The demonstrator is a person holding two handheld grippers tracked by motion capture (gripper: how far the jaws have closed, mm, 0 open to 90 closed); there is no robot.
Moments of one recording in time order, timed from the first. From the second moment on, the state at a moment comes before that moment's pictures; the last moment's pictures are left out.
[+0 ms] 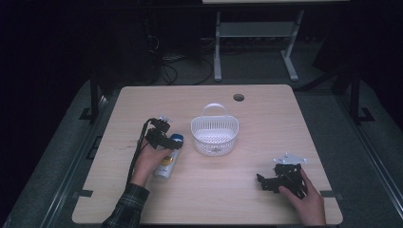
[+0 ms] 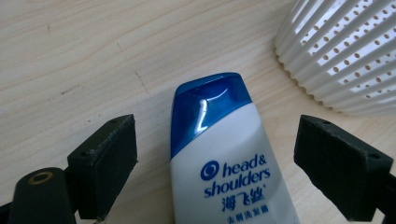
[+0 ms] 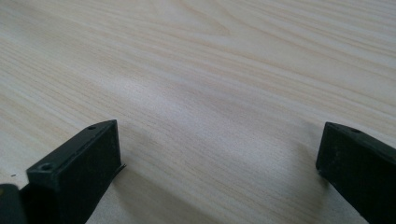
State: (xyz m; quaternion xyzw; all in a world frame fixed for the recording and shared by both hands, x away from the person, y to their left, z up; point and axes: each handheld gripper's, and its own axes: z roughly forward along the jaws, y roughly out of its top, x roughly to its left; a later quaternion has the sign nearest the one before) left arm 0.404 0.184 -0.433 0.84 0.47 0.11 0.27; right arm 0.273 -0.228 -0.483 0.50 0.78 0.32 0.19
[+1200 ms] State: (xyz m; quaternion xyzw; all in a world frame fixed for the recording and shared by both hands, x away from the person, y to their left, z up) left arm 0.405 0.170 -0.448 0.85 0.47 0.11 0.19; right arm 0.273 -0.228 -0.483 0.50 0.78 0.32 0.19
